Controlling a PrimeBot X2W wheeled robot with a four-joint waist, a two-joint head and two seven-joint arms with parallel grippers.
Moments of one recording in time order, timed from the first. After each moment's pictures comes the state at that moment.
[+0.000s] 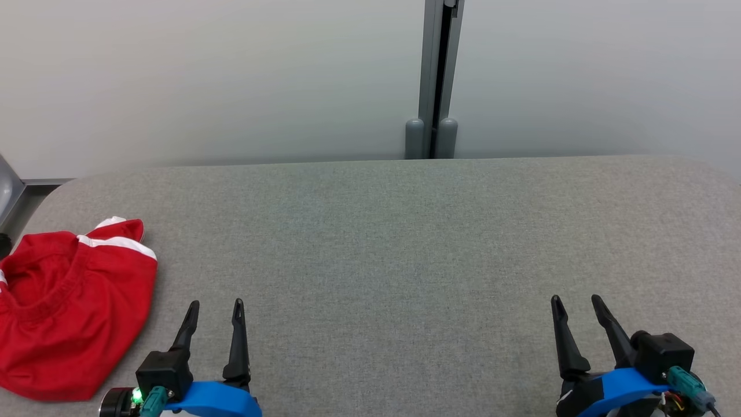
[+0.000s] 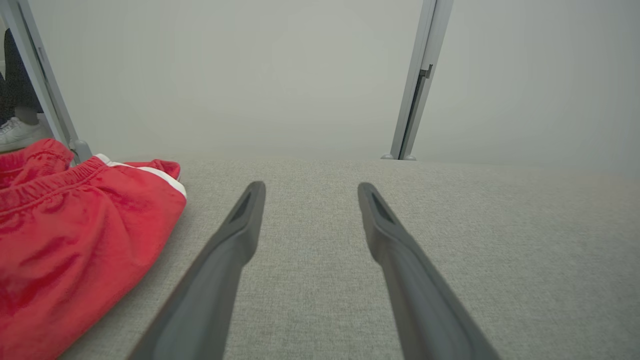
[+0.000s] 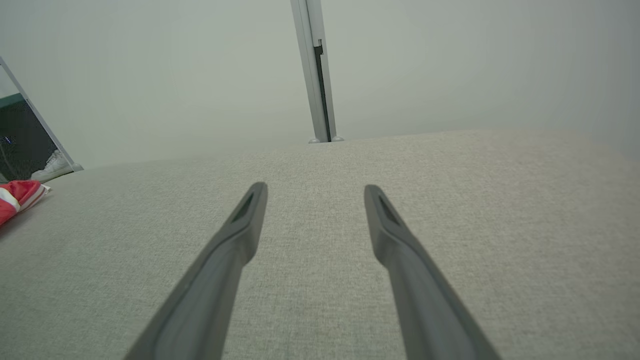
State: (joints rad) left arm -0.04 0.09 -0.14 0.36 -0.21 -0.01 -0.25; right arm -0.08 -0.05 -0.01 0.38 0.19 0.13 -0.25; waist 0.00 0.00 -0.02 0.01
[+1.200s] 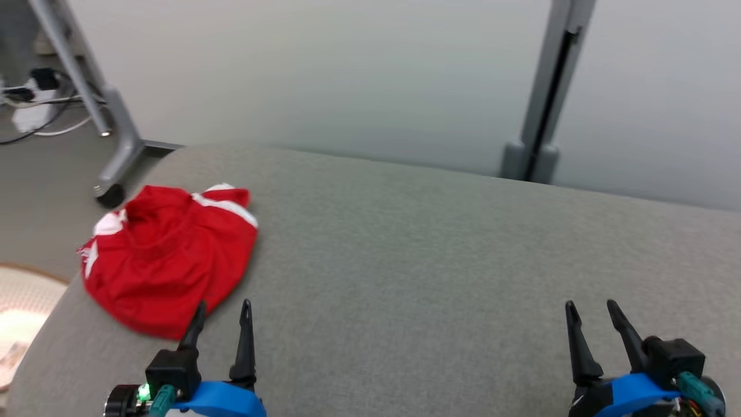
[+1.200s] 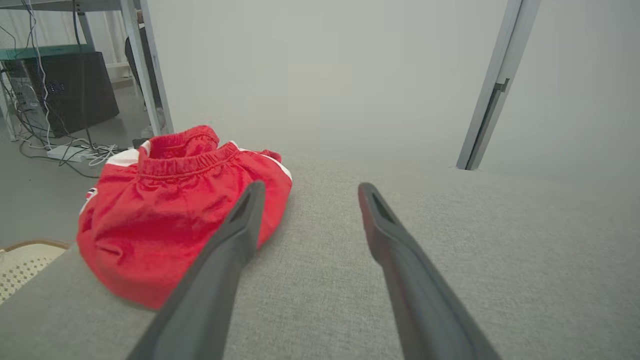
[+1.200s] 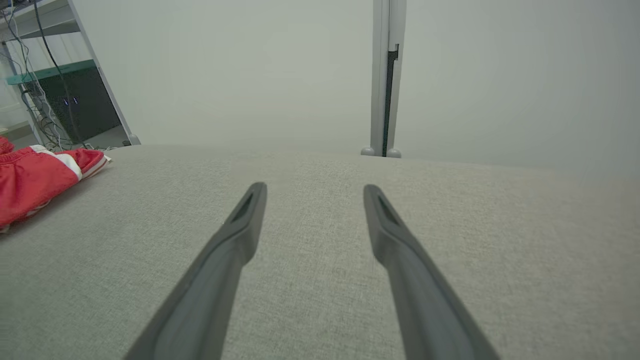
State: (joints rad) left arm -0.05 0.10 -0.18 0.38 -0.21 0.00 -0.26; right arm -0.06 -0.05 -0.06 0.37 0.12 0.13 -0.25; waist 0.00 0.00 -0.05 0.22
